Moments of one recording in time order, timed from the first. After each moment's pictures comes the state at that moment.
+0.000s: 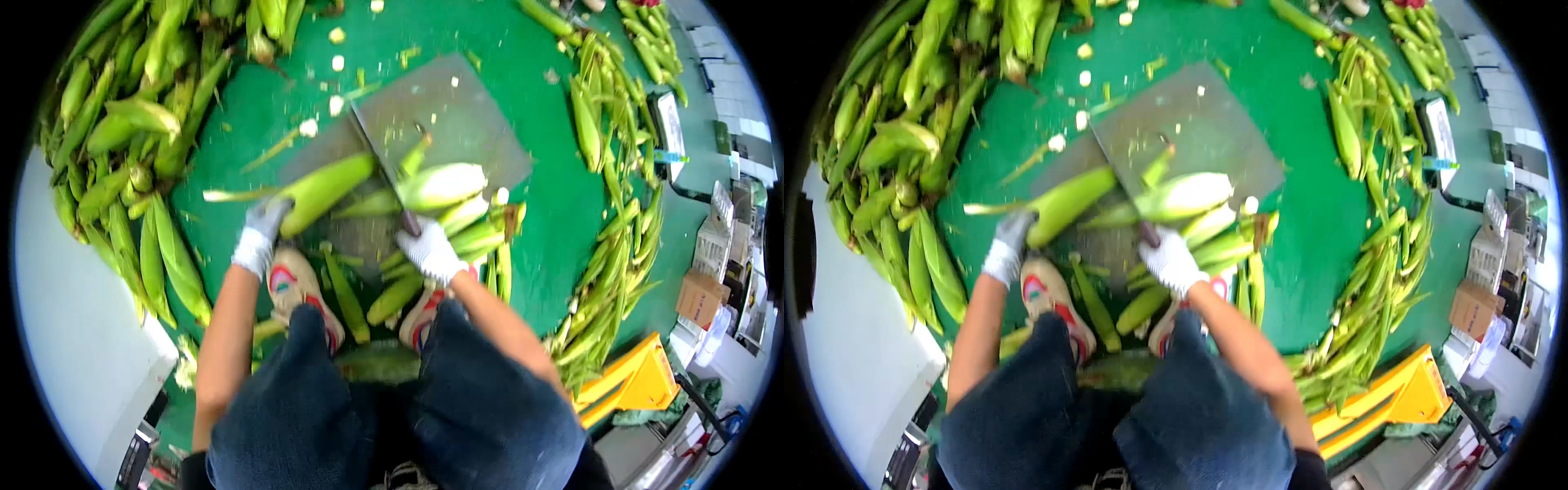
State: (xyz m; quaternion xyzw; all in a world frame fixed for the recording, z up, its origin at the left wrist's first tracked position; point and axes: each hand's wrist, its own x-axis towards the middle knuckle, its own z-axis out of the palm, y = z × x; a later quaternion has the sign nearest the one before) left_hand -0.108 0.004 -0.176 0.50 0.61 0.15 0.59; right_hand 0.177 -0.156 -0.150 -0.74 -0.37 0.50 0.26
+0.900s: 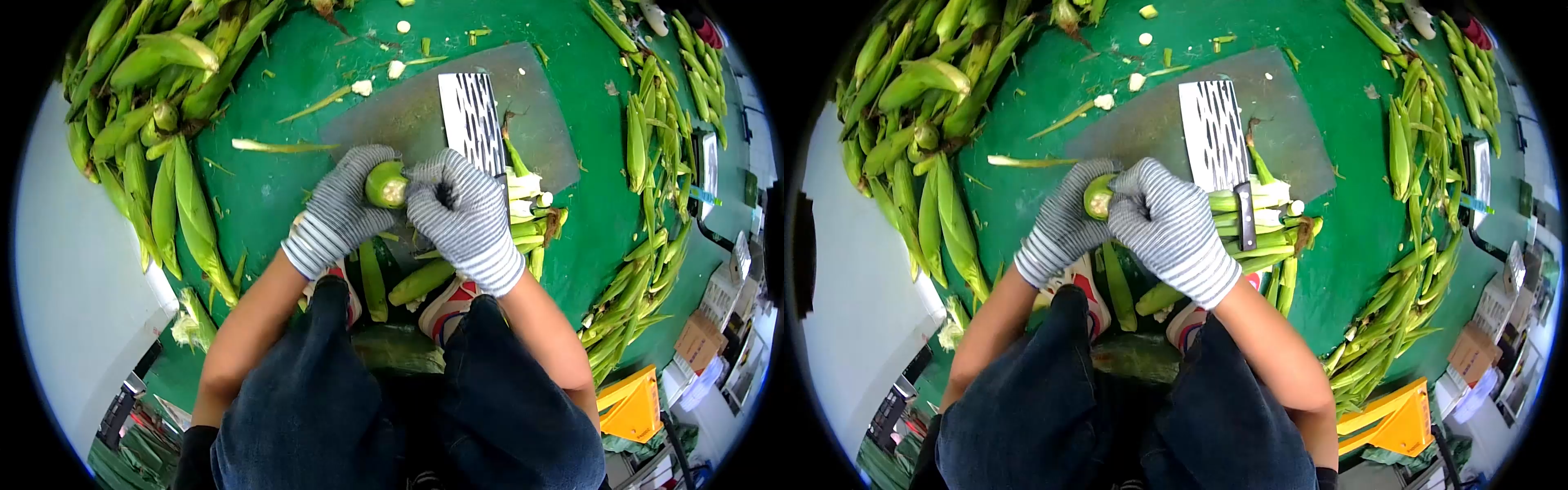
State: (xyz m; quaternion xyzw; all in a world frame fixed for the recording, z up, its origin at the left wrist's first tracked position) left_hand -0.032 -0.026 -0.067 0.73 0.39 0.19 0.53; right_hand 0.140 -0.076 -0.007 -0.61 -0.55 0.40 0.41
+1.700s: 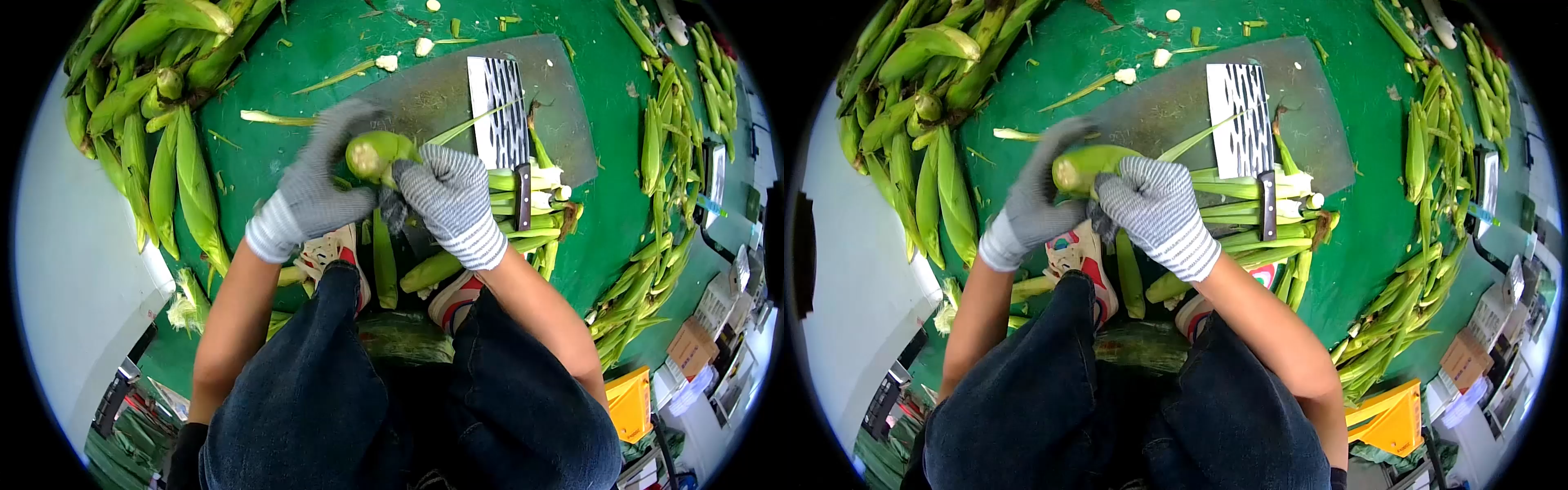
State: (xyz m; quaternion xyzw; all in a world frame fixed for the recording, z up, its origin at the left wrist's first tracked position) left_hand -0.080 -0.012 -0.051 0.63 0.36 0.26 0.63; right_hand 0.097 -0.070 -0.039 -0.53 -0.40 0.58 0.47
